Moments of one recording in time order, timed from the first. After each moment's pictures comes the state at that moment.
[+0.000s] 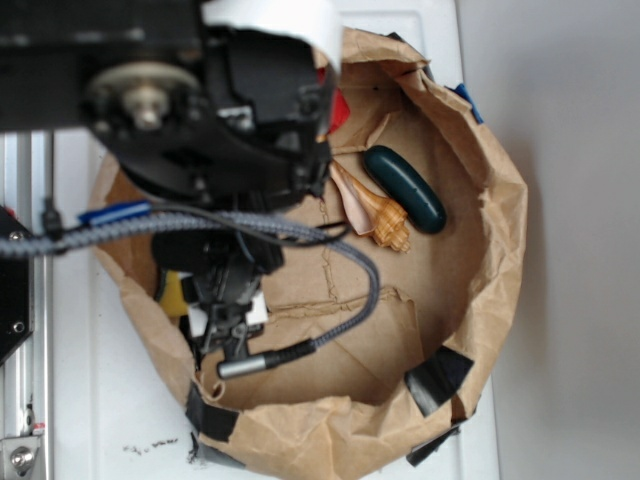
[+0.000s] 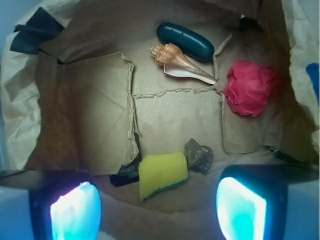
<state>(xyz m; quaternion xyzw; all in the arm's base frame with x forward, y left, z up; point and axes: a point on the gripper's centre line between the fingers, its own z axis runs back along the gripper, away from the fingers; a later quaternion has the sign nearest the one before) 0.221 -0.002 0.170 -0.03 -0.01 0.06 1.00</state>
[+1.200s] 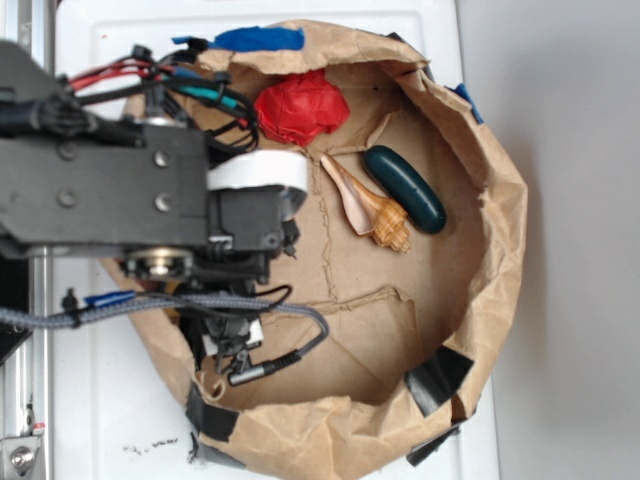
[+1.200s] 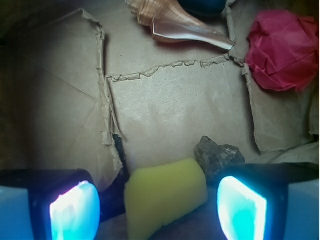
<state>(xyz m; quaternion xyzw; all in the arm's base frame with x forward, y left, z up) 0.213 -0.012 0.095 -0.01 -0.03 0.10 0.99</state>
